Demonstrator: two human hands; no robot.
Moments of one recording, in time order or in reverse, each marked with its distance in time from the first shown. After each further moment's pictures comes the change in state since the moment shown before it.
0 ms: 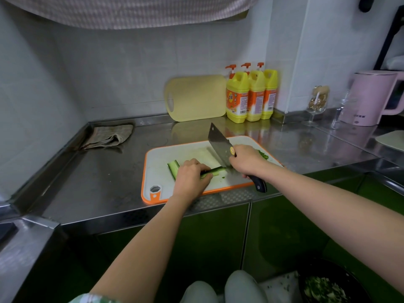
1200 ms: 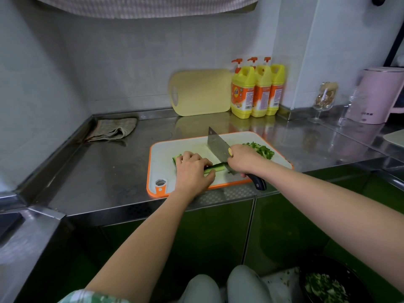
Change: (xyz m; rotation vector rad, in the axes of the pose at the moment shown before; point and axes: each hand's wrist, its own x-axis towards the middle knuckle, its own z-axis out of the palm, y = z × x) left_hand -0.007 -0.003 -0.006 0.194 0.012 -0.018; right_hand 0.002 -0.018 0.017 -0.097 -0.066 0.015
